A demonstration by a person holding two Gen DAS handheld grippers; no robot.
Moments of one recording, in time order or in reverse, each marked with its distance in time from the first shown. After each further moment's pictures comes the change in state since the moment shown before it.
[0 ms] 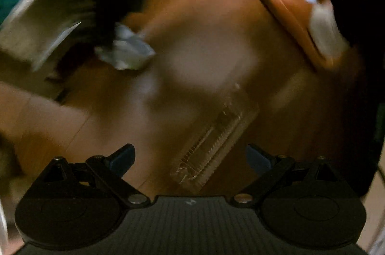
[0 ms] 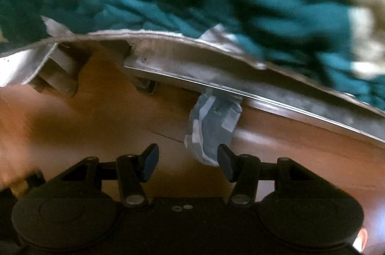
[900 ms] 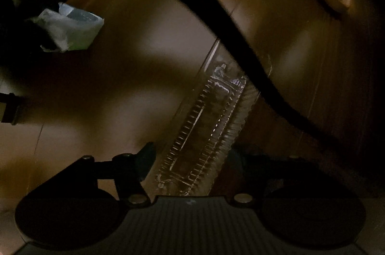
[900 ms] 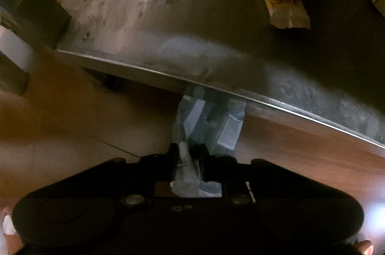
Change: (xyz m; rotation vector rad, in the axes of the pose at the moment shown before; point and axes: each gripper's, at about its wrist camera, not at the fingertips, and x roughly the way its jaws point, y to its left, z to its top) left arm 0.096 -0.022 -0.007 0.140 0.067 0.042; right arm 0.095 -0.004 0.019 0.011 0.074 -0.124
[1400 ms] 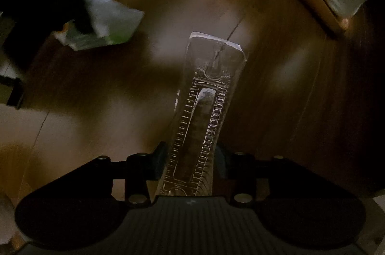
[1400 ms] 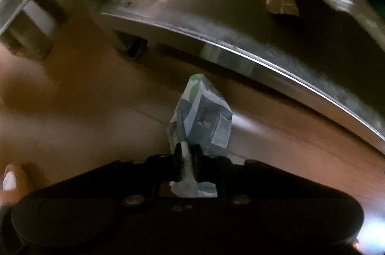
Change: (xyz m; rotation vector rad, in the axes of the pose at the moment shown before) left arm -0.024 0.009 -0.009 -0.102 -0.023 -0.050; right arm -0.030 0.006 -0.033 -0.115 0.026 0.036
